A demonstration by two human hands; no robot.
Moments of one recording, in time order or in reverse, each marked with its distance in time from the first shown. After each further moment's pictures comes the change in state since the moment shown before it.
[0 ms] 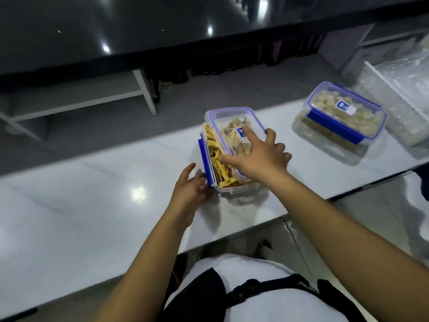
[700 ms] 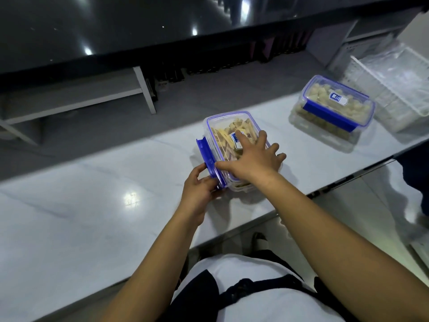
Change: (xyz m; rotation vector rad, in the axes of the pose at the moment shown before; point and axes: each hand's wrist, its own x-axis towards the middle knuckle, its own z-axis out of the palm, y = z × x) left_hand 0.002 -0.013 -0.010 0.142 -0.127 0.076; right_hand -0.018 -0.024 0.033 -0.149 0.004 0.082
